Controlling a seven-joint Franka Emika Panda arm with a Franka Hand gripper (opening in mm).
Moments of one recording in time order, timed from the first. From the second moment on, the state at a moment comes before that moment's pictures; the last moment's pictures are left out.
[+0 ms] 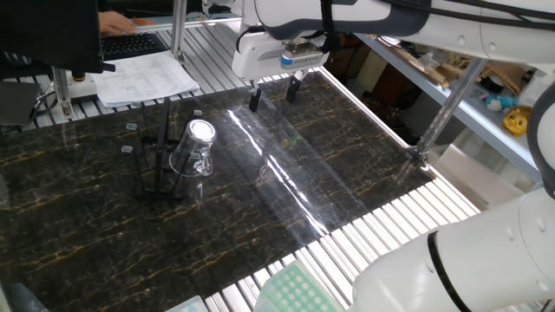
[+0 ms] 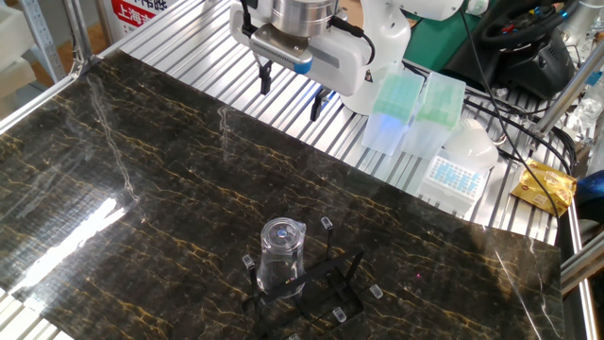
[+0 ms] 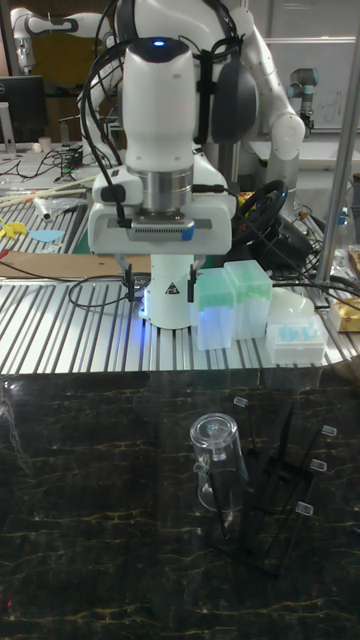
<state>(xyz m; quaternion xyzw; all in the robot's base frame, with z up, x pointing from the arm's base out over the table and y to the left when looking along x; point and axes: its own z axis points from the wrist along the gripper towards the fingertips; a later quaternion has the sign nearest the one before) 0.441 -0.014 0.356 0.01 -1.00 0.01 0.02</state>
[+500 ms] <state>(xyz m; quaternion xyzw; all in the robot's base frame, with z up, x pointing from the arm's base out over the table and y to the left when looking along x) 0.441 -0.014 0.356 0.01 -1.00 0.01 0.02</state>
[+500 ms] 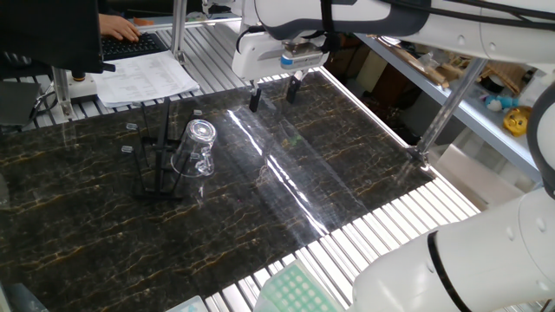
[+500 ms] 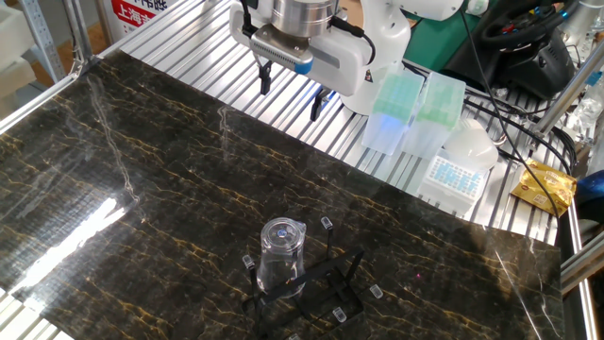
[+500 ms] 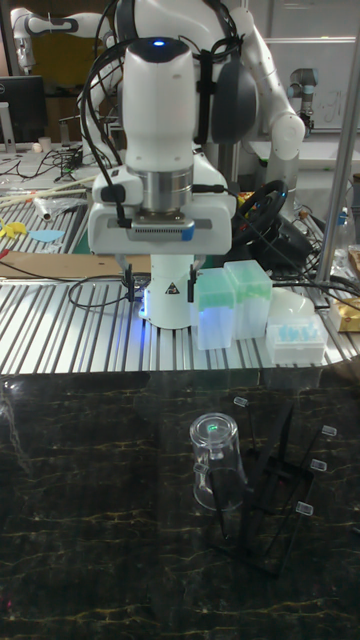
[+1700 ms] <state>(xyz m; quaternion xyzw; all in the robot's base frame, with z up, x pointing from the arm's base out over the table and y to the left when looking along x) 0.442 -0.013 0.355 0.03 -1.00 0.01 0.04</state>
